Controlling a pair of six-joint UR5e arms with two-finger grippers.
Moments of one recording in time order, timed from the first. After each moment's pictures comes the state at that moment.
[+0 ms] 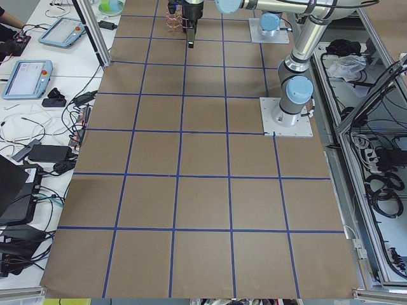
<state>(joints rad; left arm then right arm) -1.56 -1.53 -1.54 -1.58 1.59 0.08 1.26 -1.60 1.42 -1.42 -1.63 -0.74</state>
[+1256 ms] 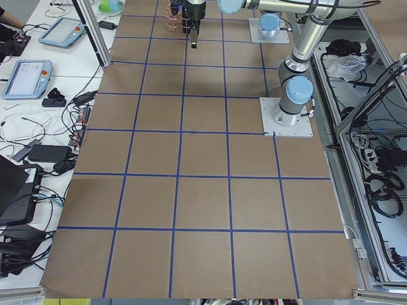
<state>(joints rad) -1.56 -1.52 -1.56 -1.60 1.59 0.08 1.27 -1.45 1.42 -1.54 -1.63 -0.81</state>
